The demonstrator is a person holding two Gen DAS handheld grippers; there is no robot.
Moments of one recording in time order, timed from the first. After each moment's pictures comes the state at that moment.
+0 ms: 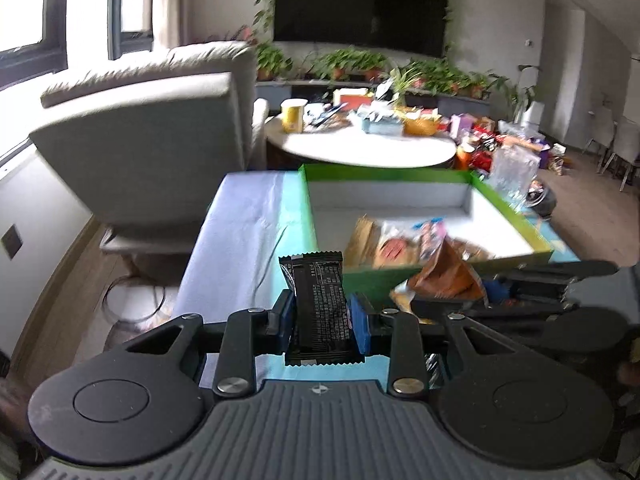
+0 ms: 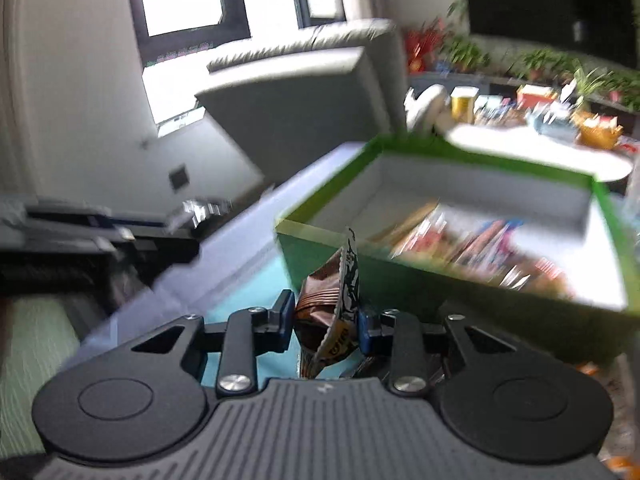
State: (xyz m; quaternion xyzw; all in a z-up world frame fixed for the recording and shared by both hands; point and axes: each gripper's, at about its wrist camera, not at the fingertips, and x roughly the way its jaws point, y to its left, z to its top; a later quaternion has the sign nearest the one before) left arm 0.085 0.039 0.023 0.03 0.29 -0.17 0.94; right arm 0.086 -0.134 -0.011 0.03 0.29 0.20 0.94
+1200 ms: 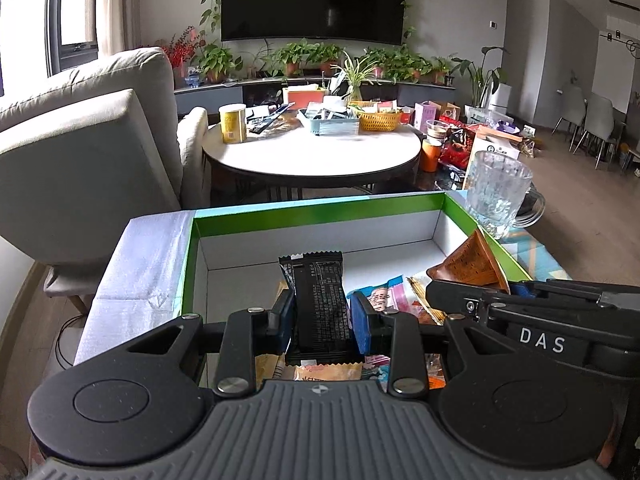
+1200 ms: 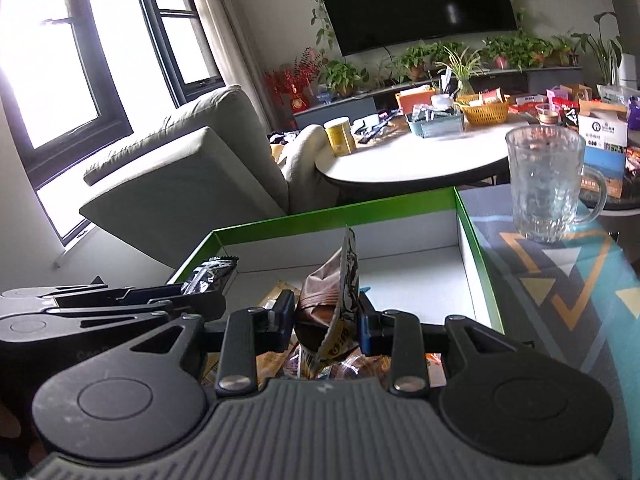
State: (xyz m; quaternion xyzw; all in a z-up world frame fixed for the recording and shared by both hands) left arm 0.191 -0.062 0.007 0.05 0.30 -0.22 0.93; right arm 0.140 -0.217 -0.011 0.16 0.26 0.05 0.95
